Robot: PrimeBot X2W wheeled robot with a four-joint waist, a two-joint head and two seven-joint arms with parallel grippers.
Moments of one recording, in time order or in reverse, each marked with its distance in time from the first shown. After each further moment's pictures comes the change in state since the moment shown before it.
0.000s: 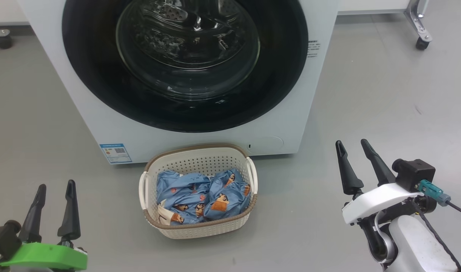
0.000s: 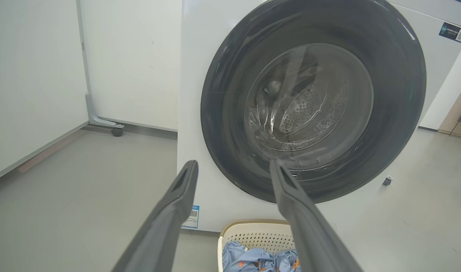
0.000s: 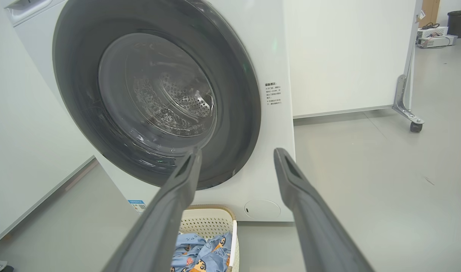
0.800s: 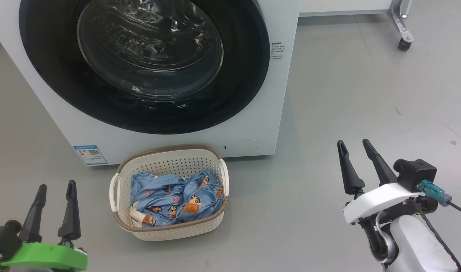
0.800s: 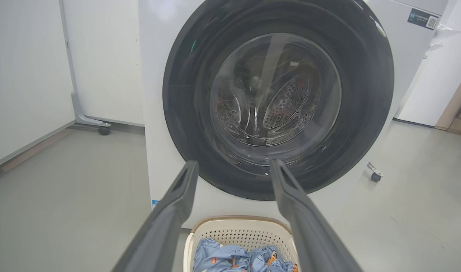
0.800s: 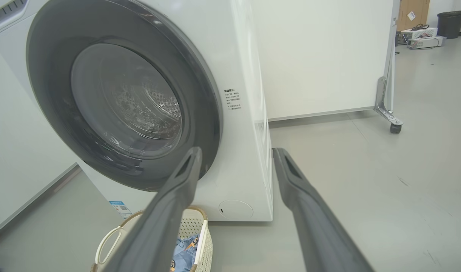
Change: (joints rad) left arm -0.002 0.006 -0.009 0.002 0.000 0.000 0.000; right arm 0.000 0.008 -0.021 0.010 -0.016 0.008 0.000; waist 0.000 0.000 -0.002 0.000
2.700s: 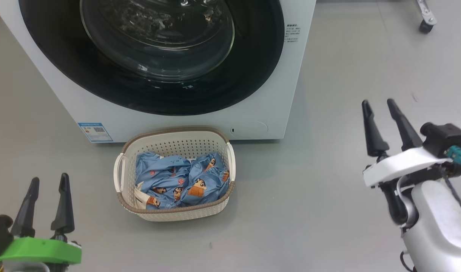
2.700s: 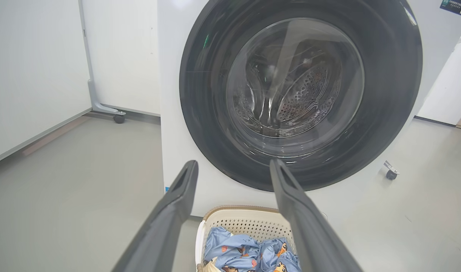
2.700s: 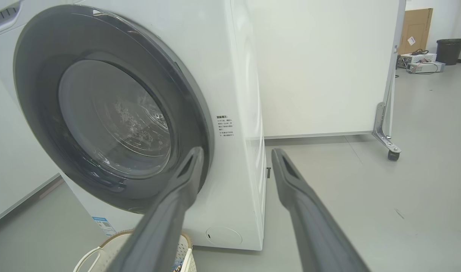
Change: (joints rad) left arm -0.008 0.014 0.012 -0.015 -0.018 0.000 0.000; right arm -0.118 -0.052 -0.048 0.002 -0.018 0.009 0.000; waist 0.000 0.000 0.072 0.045
